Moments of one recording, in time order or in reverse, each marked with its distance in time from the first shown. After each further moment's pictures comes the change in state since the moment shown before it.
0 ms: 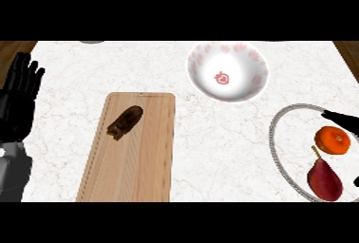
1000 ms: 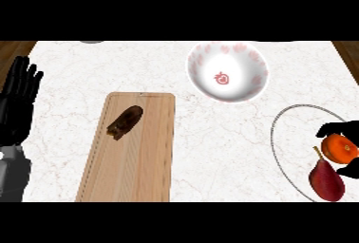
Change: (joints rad) left arm 0.015 -0.023 0.042 0.009 -0.028 -0.050 -0.023; right arm -0.119 0.074 -0.018 0.299 0.128 -0.219 -0.097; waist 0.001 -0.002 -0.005
